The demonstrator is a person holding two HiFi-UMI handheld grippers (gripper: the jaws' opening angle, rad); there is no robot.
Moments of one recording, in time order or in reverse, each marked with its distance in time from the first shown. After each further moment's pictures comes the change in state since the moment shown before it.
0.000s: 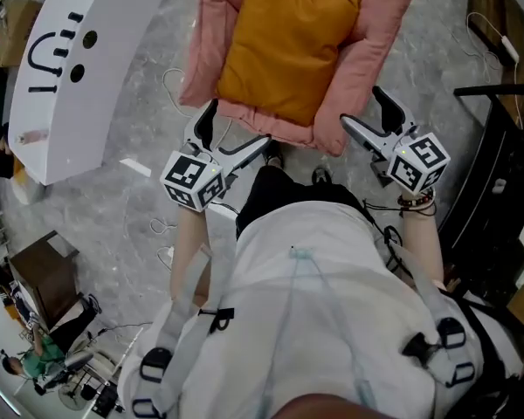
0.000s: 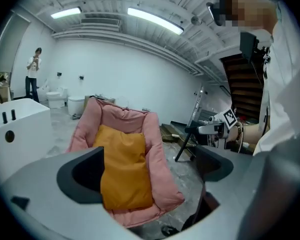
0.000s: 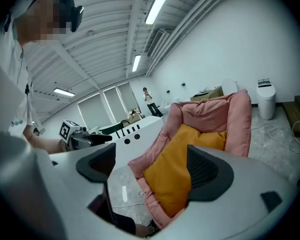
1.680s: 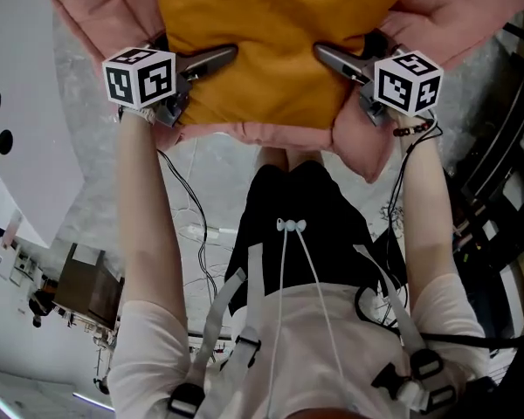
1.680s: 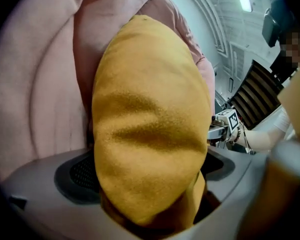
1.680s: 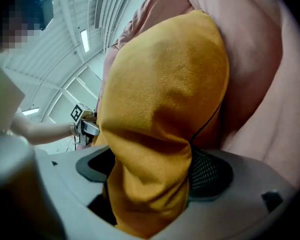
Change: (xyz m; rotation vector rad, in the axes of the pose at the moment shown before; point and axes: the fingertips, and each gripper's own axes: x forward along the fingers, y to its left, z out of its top) left arm 0.327 0.308 -0.208 -0.308 0.602 -0.287; right arm 0.283 -0.275 -0.215 0.412 0.335 -0.142
